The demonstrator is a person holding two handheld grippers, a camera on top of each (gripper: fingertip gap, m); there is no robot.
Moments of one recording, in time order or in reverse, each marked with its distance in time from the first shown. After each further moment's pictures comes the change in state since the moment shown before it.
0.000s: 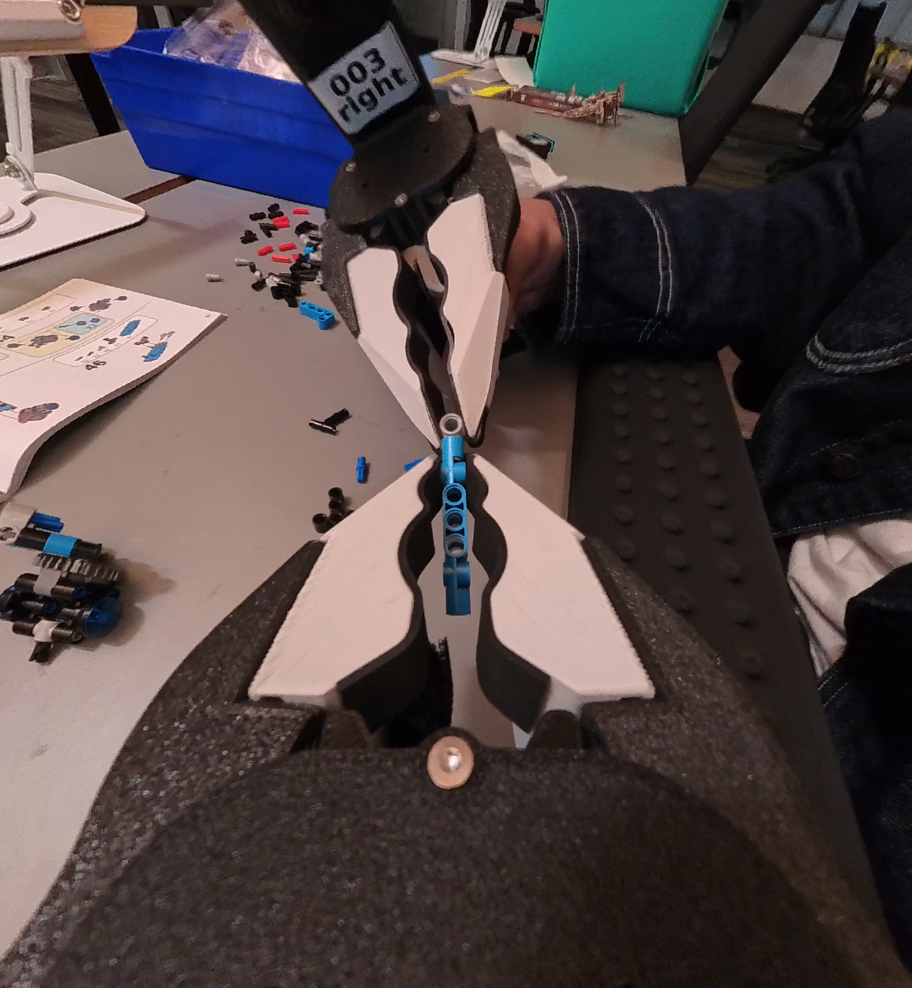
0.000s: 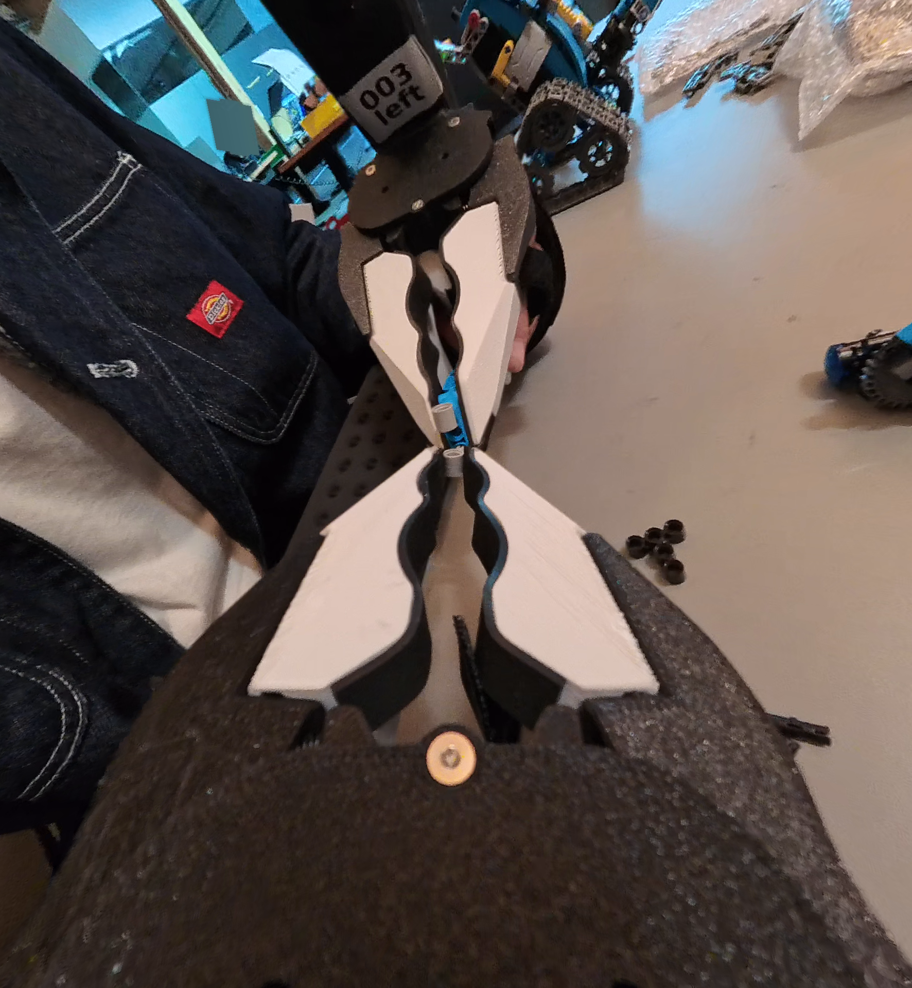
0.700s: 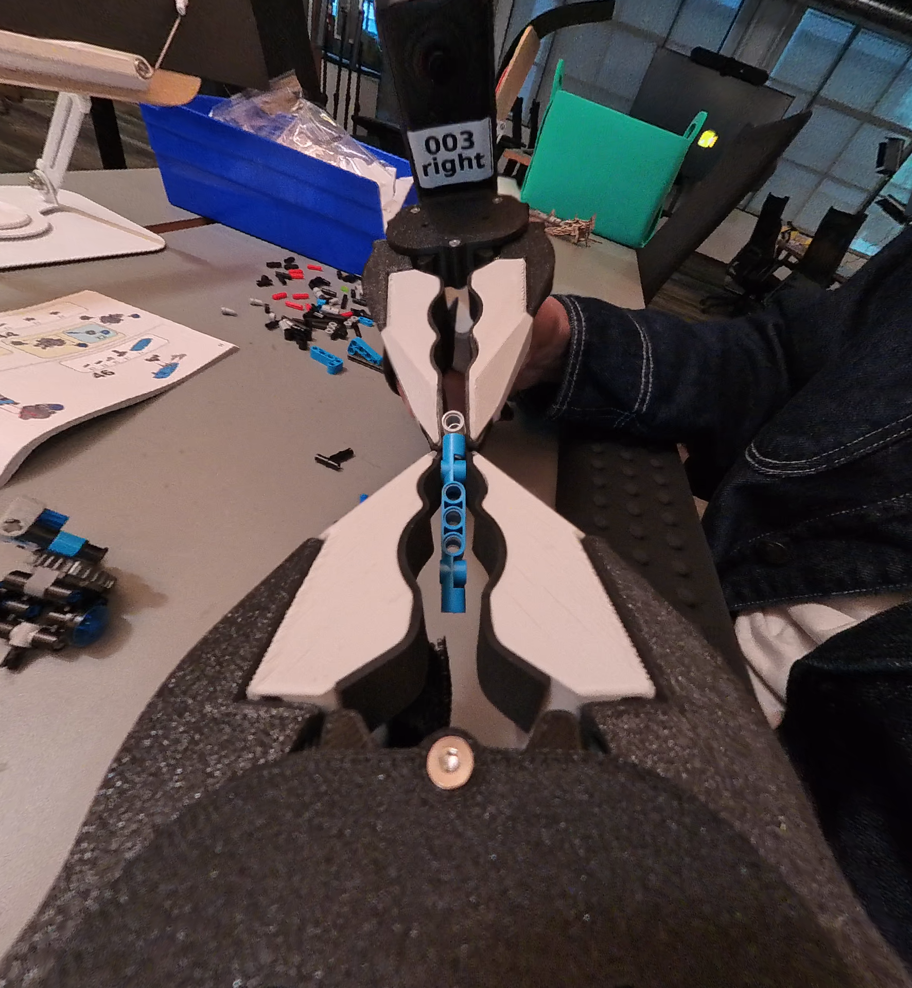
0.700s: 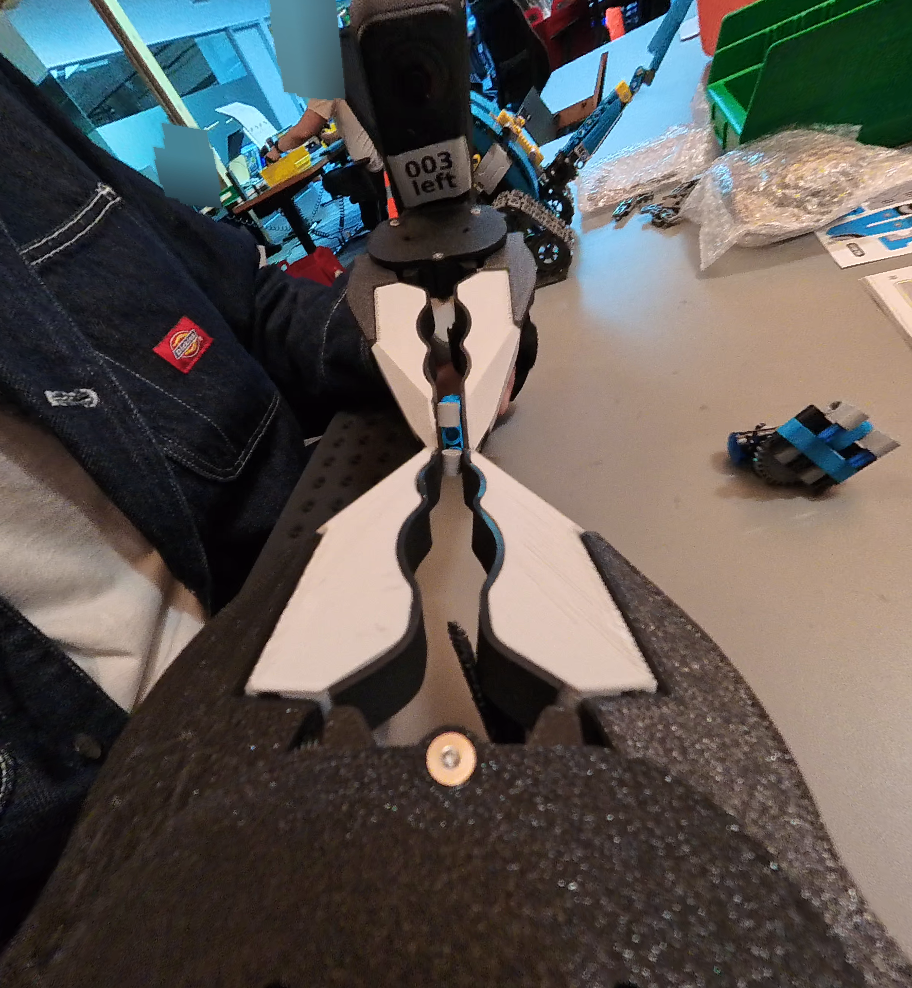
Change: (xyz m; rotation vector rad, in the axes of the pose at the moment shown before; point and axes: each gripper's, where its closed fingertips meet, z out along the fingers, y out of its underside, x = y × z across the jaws) left arm -0.012 -0.021 -0.009 0.141 0.041 -0.156; right arm 0.004 -0.026 -0.008 0.113 0.107 -0.125
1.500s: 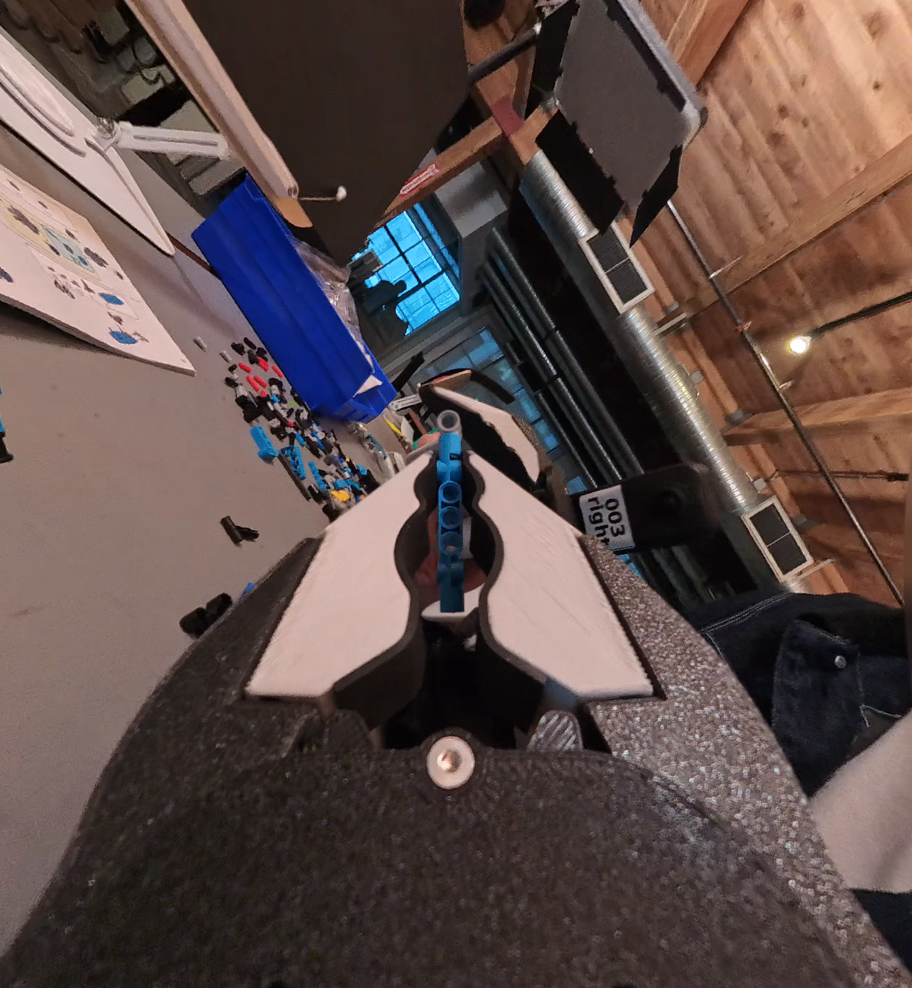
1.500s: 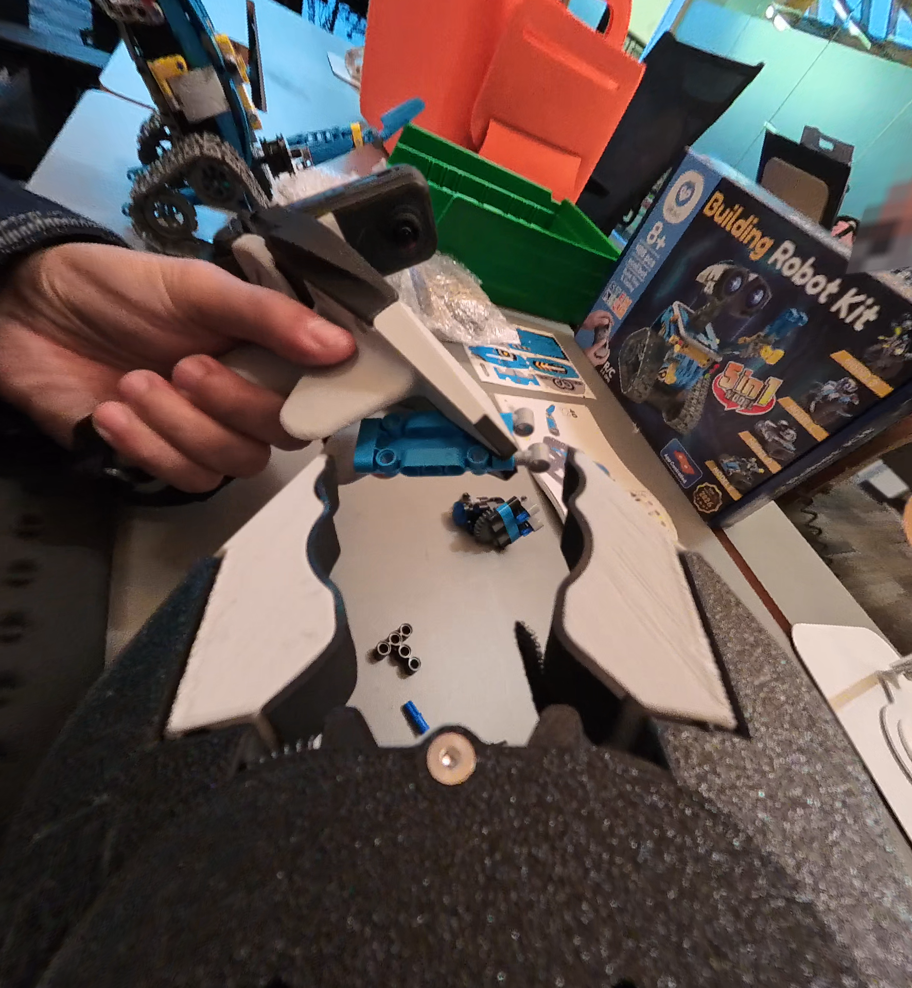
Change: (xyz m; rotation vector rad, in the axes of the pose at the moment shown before) left arm -0.039 -0.049 -0.009 0.476 0.115 -0.757; right arm 0.034 -0.038 0.010 -0.046 0.758 -0.593
